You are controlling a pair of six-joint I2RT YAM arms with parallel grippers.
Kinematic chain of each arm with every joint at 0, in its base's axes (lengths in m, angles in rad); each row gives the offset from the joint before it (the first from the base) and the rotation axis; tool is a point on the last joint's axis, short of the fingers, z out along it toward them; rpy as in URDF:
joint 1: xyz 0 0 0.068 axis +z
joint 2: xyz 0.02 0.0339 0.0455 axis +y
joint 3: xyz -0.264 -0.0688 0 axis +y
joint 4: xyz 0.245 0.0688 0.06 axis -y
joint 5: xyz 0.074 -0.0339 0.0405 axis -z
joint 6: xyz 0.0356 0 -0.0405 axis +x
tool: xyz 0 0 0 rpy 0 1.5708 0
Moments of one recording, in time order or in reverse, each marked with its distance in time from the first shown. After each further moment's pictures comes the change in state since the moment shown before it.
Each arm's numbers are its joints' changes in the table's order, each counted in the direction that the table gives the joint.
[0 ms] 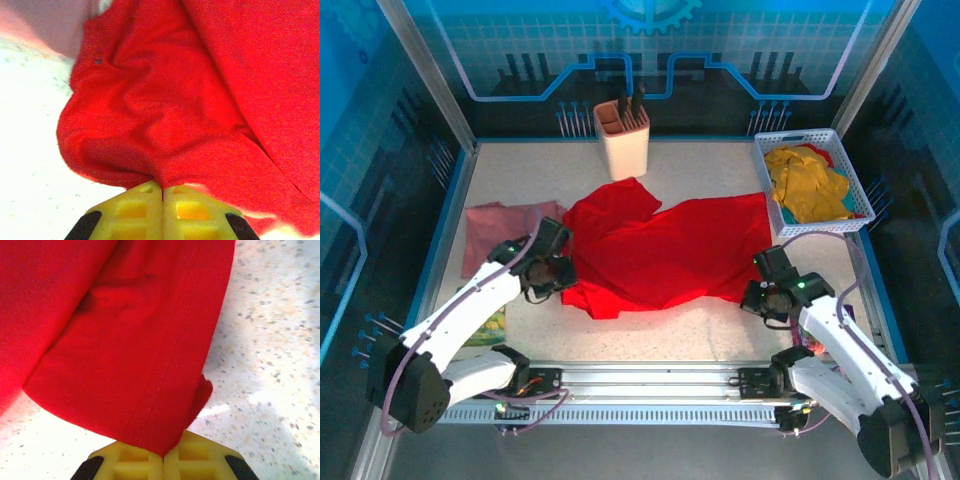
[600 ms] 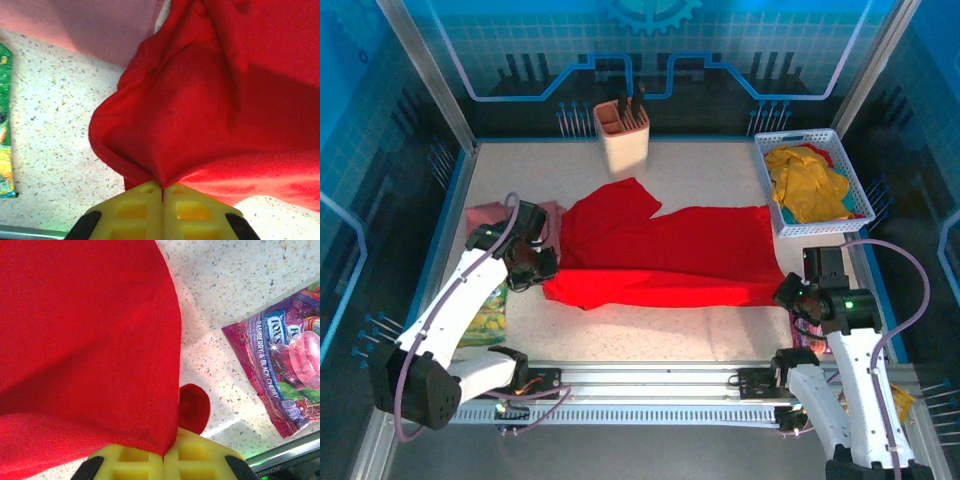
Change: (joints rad) left arm 0.165 0.039 -0.108 -0.168 0.031 0.170; right arm -0.295 -0.179 -0.204 -0.255 -0.018 -0.052
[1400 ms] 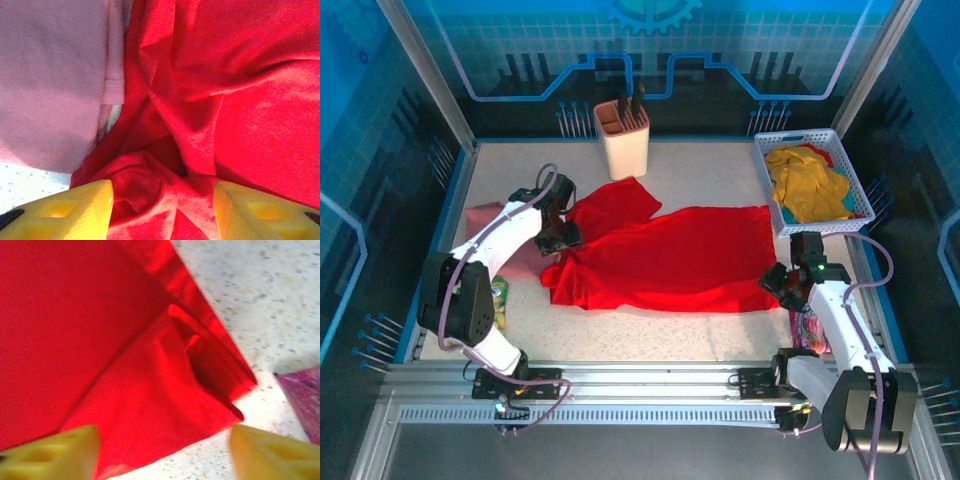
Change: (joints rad) left arm 0.000 0.423 -0.193 0.205 -0.031 0.031; right arm -0.103 0.324 0.193 0.426 -0.141 -0.067
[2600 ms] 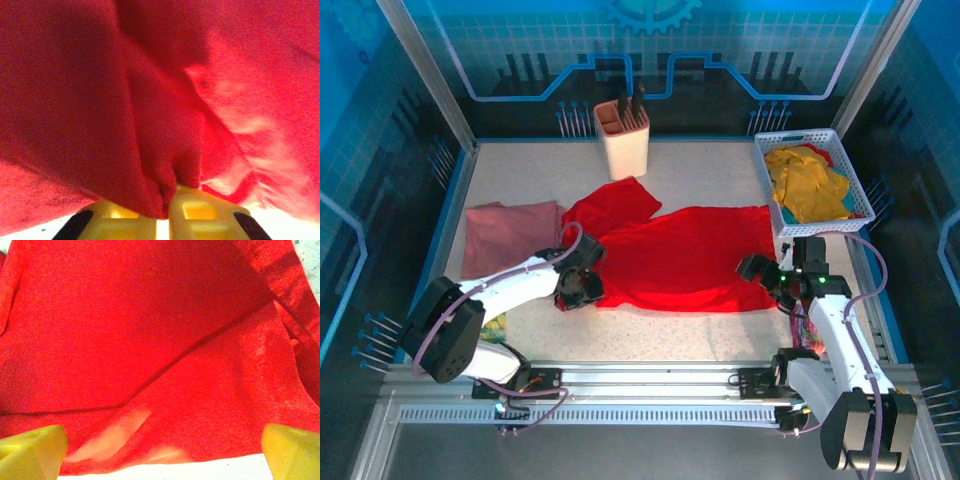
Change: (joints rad) left arm -0.339 -0.154 0.416 0.262 0.078 -0.351; right arm 0.010 -0.095 0.063 0.111 -0.192 -0.057
